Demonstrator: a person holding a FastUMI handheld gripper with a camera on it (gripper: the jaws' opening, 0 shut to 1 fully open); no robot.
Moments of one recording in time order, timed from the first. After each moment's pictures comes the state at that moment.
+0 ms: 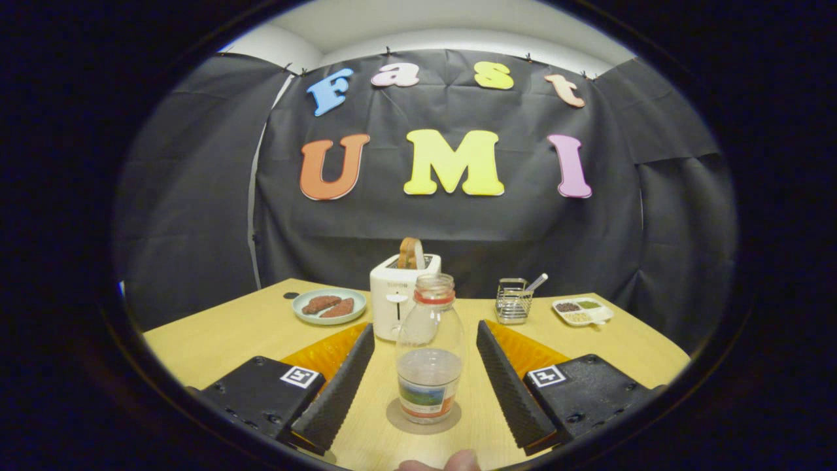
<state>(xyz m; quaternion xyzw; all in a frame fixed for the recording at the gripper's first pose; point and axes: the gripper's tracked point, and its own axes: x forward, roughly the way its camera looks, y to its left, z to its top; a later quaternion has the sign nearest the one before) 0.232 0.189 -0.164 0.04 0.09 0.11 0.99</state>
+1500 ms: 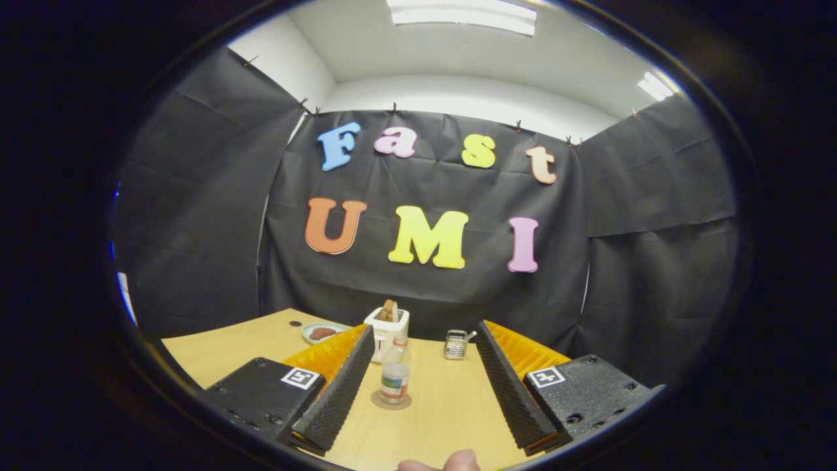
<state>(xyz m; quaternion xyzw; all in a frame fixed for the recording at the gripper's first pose) 0.037 0.110 -0.005 -0.01 0.00 0.06 1.00</state>
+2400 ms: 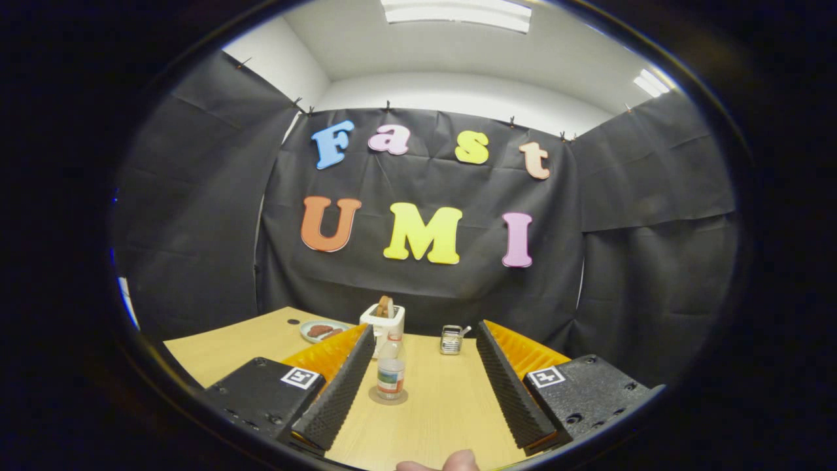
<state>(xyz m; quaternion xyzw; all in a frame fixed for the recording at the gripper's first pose) 0.028 0.101 -0.002 0.00 0.01 0.06 1.00</state>
